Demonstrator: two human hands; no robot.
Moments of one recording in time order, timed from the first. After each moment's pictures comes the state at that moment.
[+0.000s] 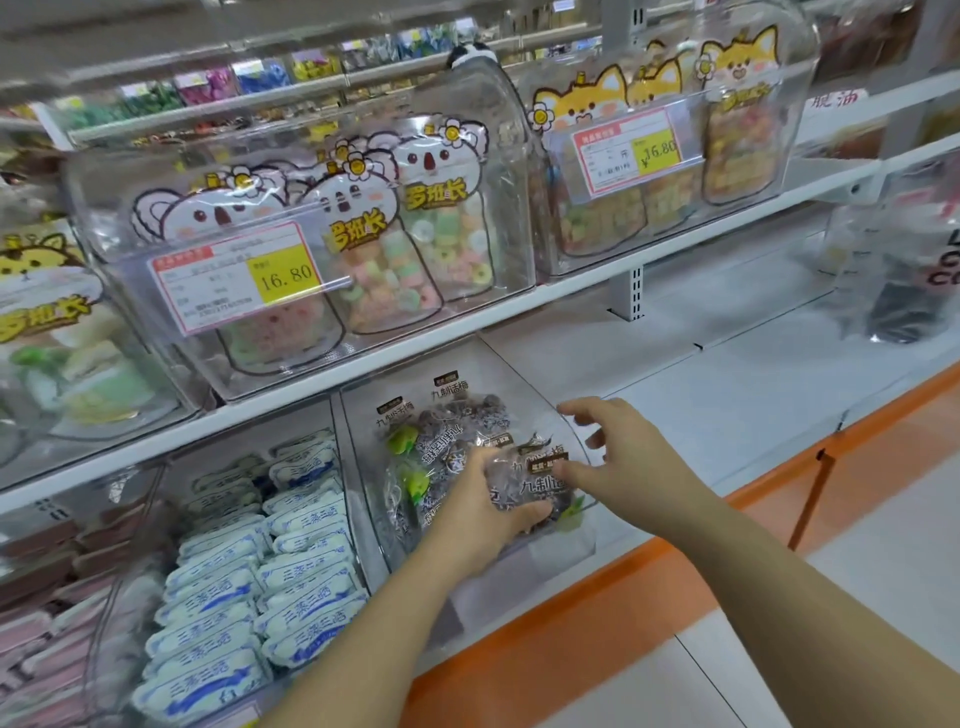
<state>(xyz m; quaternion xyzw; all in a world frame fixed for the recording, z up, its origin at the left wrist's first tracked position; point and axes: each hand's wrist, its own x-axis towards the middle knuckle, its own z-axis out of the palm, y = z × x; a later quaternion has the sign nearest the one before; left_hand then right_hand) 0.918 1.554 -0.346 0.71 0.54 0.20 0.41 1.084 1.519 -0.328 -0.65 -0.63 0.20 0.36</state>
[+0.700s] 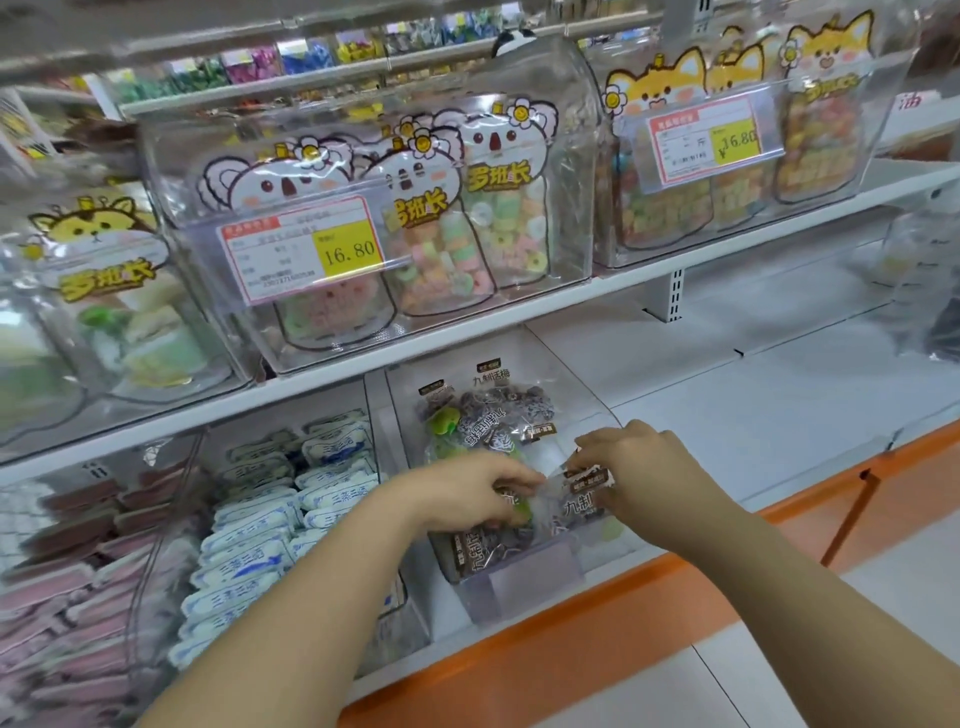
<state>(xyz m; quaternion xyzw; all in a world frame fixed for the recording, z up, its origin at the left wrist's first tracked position) 0.888 1.588 -0.310 0.82 0.45 -0.07 0.34 1.071 1.530 -0.333 -0.65 -0.75 0.03 0.11</state>
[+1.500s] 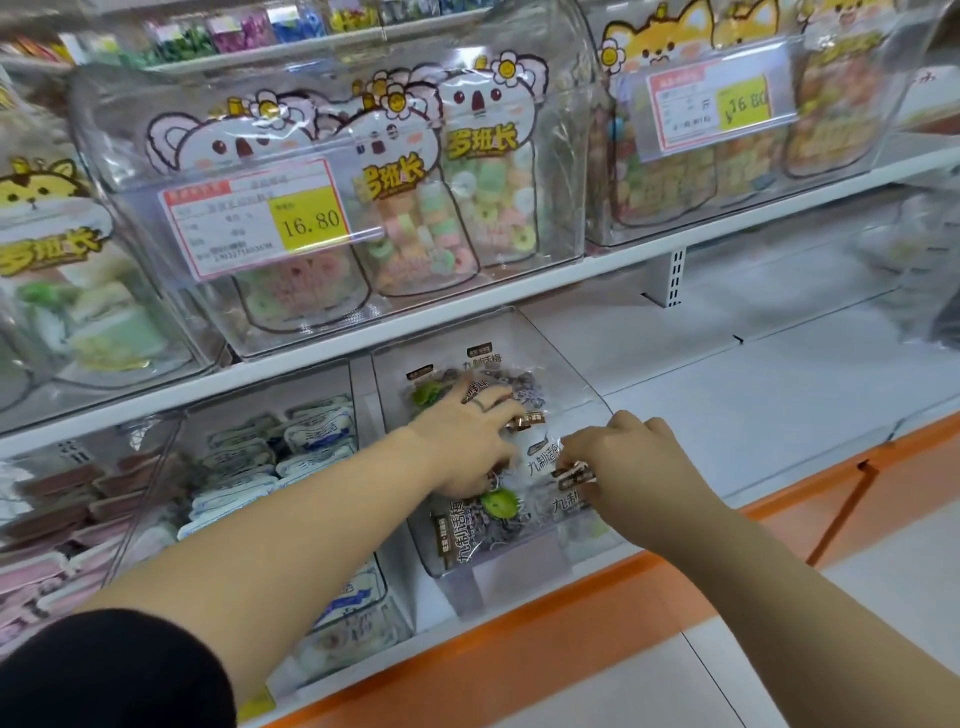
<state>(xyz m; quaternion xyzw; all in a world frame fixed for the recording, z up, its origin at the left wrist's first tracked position) 0.905 1.624 -0.319 0.91 0.29 -0.23 -0.18 1.069 1.533 -0.344 -0.64 -0.76 0.00 0.11</state>
